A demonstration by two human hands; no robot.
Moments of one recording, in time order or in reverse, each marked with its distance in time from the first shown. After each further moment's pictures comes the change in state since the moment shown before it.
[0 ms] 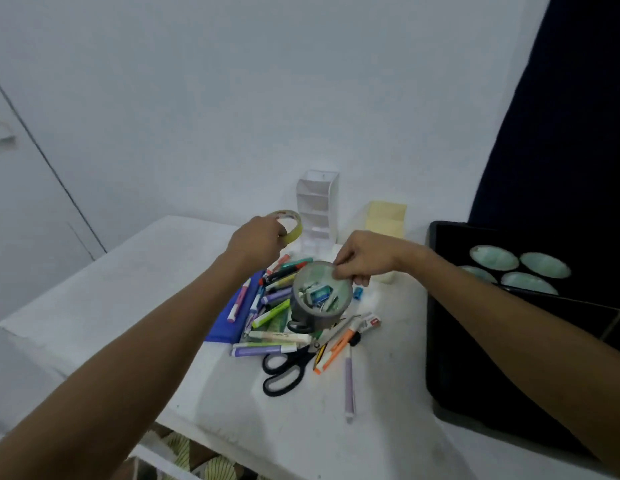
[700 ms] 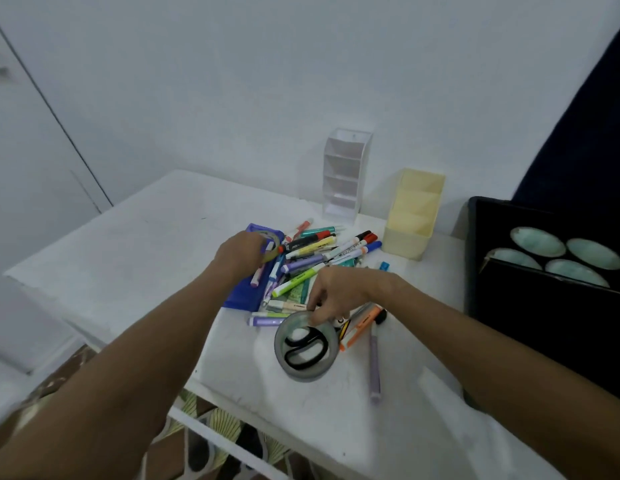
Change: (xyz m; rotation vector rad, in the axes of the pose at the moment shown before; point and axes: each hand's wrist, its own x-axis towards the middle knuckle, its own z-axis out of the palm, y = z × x) left_hand -0.021 -0.092 0.099 0.020 -0.216 -0.175; right_hand 0.055 -0.014 0.107 -0.167 -0.360 -0.140
